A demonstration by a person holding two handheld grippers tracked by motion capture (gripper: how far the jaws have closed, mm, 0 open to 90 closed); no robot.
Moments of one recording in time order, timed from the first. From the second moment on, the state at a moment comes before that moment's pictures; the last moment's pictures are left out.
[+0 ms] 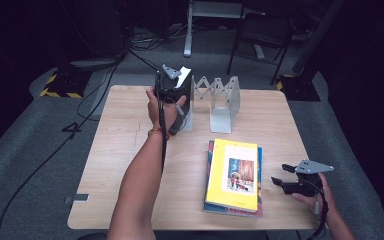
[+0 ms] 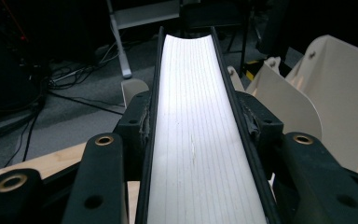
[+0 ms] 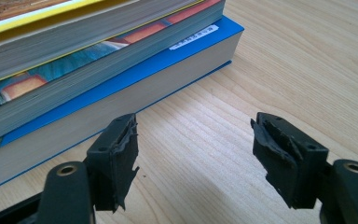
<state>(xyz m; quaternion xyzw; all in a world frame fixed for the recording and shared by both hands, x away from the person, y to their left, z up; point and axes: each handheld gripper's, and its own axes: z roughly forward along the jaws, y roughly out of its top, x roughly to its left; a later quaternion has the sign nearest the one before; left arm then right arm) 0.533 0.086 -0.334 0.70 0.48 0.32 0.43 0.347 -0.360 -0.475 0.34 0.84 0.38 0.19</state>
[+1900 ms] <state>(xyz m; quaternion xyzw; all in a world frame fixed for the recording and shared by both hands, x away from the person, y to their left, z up) 0.472 0.123 -0.326 0.74 0.39 0.29 0.46 0.346 -0.358 -0.475 0.34 0.84 0.38 0.19</state>
